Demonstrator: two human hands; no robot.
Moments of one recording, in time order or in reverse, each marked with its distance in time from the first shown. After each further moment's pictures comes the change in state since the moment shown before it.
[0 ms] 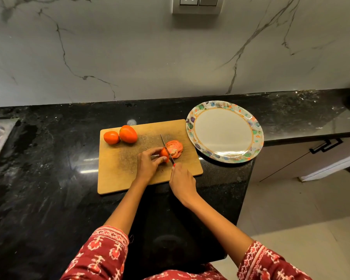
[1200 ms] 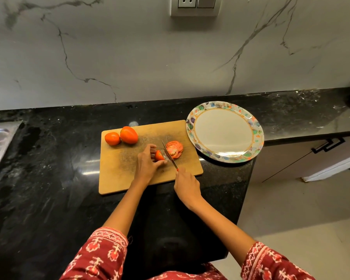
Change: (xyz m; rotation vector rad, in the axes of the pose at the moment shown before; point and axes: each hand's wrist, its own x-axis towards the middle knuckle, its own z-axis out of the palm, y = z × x) left_hand -0.003 -0.004 -0.006 0.145 0.038 0.005; right_hand -0.001 0.019 0.007 -0.083 -0.030 -0.016
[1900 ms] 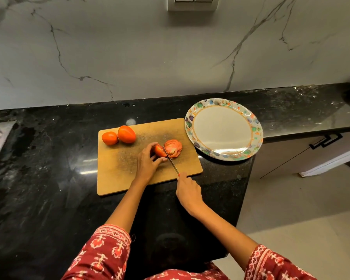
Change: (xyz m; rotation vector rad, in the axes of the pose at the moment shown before) left_hand 0.009 -0.013 0.014 -0.200 -0.088 -0.039; right_hand -0.008 0.010 0.013 -0.090 -0.010 0.019
